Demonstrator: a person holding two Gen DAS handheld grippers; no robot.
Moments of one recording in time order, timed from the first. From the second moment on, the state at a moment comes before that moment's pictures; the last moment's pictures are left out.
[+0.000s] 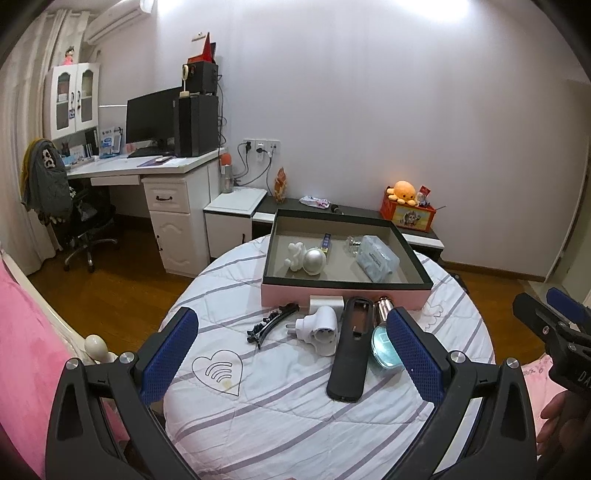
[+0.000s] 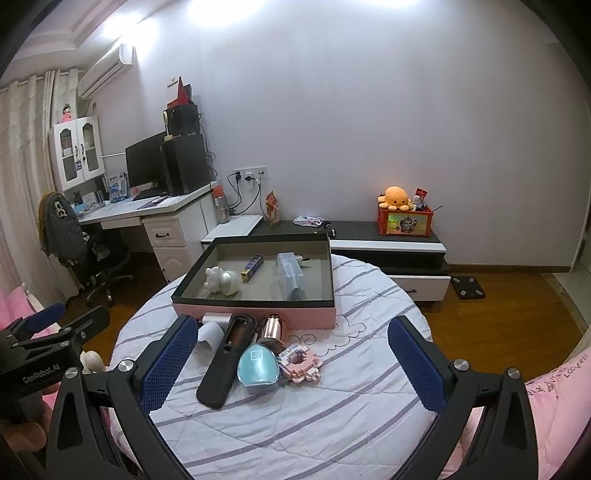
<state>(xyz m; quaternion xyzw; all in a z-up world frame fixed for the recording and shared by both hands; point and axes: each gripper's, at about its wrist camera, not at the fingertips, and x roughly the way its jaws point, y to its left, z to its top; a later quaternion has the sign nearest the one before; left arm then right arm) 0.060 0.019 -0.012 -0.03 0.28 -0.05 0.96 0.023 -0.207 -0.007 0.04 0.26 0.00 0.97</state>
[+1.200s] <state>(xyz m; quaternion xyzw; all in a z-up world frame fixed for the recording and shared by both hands) 0.133 0.034 -0.116 -0.01 0.39 -0.02 0.92 0.098 -0.207 -0.108 0.03 0.39 0.02 0.92</state>
